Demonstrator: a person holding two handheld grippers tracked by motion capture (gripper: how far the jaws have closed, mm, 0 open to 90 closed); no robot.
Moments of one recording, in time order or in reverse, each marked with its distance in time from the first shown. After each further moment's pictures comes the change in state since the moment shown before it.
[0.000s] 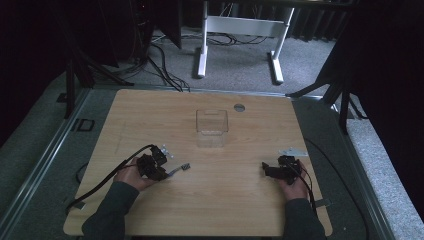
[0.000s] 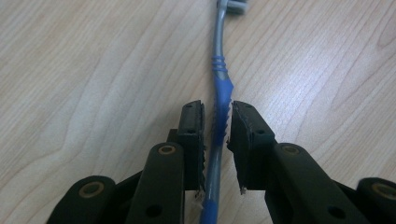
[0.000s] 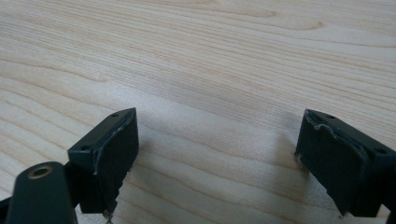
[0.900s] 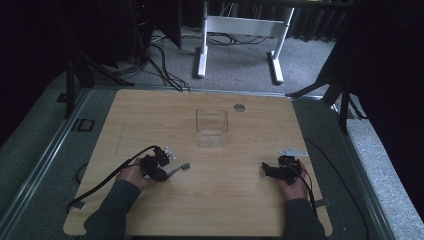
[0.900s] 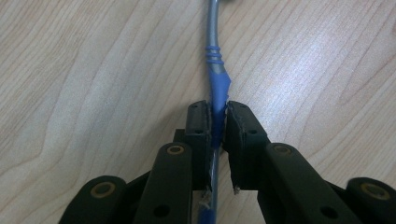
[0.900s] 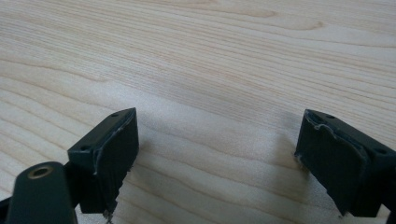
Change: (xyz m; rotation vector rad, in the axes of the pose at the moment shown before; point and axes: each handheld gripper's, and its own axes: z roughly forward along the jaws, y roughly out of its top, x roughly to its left) left arm 0.002 0.005 0.011 0.057 -0.025 0.016; right arm 0.000 0.000 0.000 0.000 0.000 0.000
